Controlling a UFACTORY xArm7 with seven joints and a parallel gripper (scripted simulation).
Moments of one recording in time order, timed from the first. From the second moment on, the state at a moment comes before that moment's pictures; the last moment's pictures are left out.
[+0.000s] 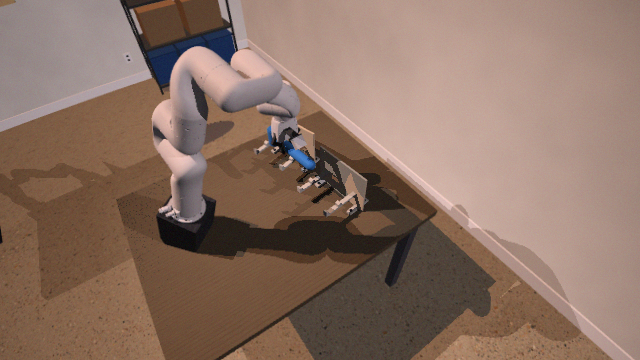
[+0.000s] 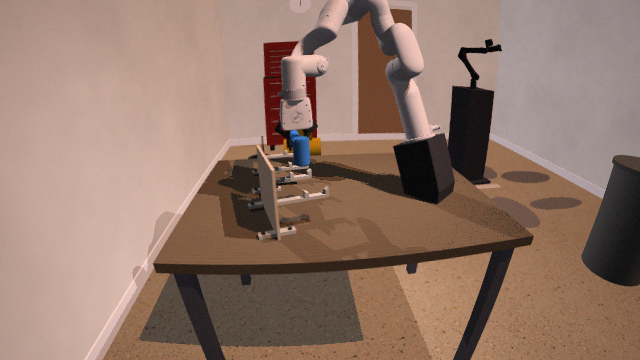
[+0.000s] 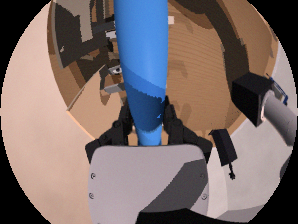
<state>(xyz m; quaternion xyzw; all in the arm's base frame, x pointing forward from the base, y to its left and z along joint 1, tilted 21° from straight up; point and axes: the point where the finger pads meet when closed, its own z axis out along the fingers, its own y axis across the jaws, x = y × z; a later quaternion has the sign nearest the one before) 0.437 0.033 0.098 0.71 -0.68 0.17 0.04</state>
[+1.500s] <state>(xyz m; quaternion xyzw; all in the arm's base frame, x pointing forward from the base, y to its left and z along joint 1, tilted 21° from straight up) 0.416 0.154 0.013 0.76 -0.63 0.17 0.05</state>
